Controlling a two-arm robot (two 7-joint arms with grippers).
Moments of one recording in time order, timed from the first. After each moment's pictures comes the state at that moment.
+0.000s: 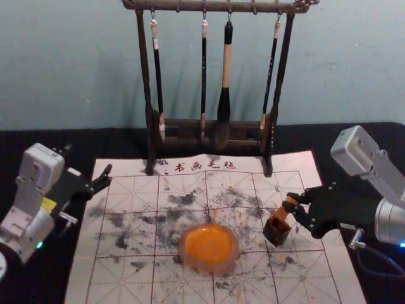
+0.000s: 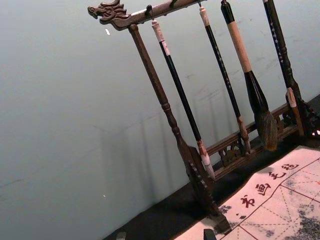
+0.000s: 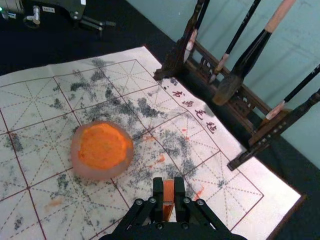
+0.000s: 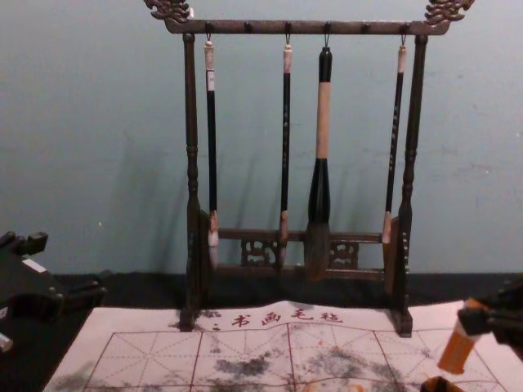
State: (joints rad) left arm -0.20 0.60 0.45 -1.41 -0.25 -0.12 0.03; right arm 0.20 0.76 -0.42 -1.79 0.32 0.39 0.53
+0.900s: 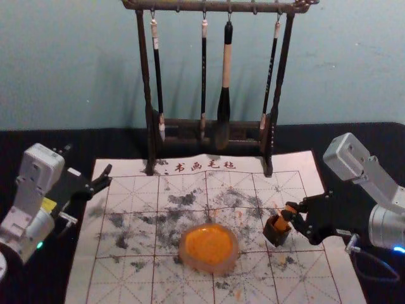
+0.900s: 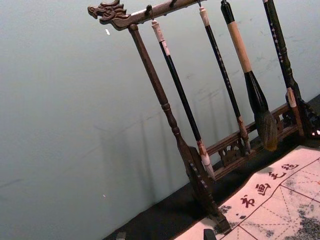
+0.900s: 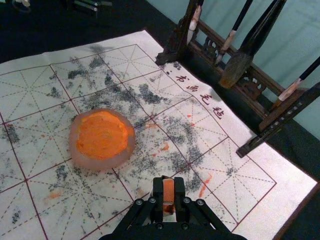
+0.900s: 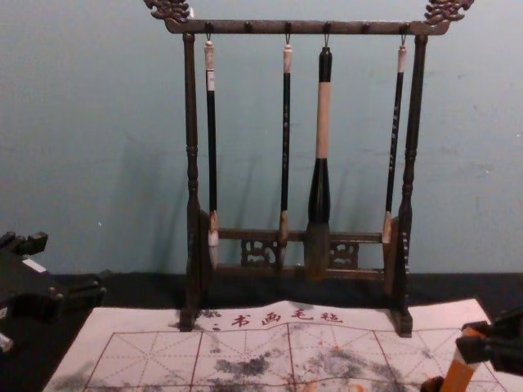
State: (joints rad) left arm -0.20 0.60 0.45 -1.41 -0.25 -0.12 0.03; right arm 0.22 0.74 -0.44 -1.74 0.31 0.42 0.54
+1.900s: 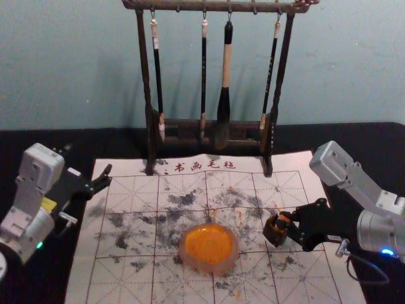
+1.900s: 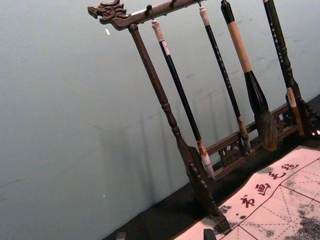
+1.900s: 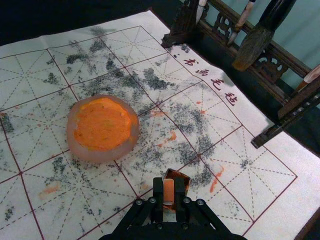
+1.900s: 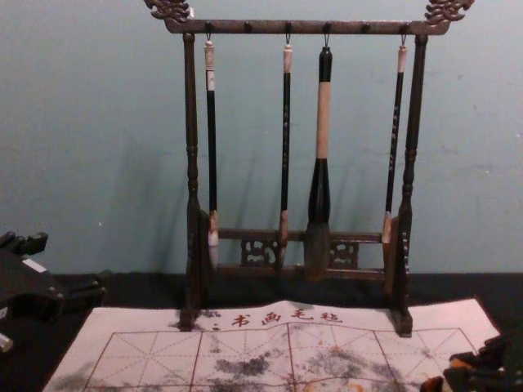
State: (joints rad) left arm -0.20 0.60 0.45 -1.41 -0.25 -0.12 0.03; right arm 0.28 0.70 -0.50 -1.65 0.29 0.44 0.57
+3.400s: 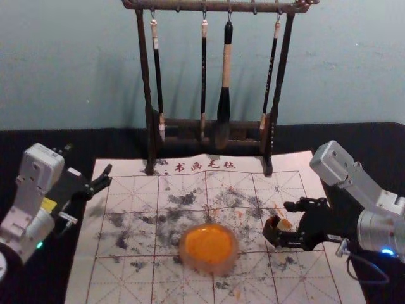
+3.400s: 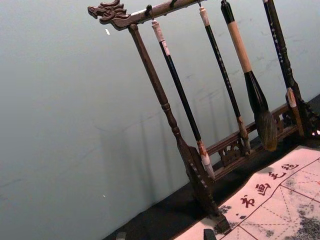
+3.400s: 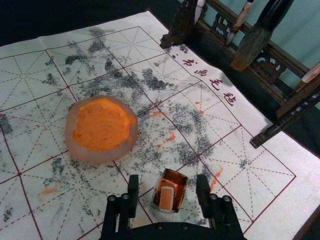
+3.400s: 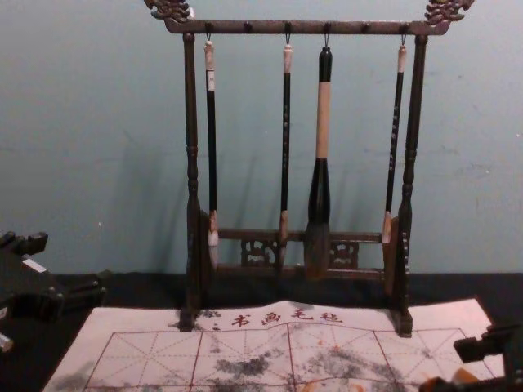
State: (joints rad) left arm -0.20 0.60 0.45 -1.41 -0.25 -0.12 0.03; right arm 0.28 0.70 -0.50 -1.65 0.29 0.44 0.57
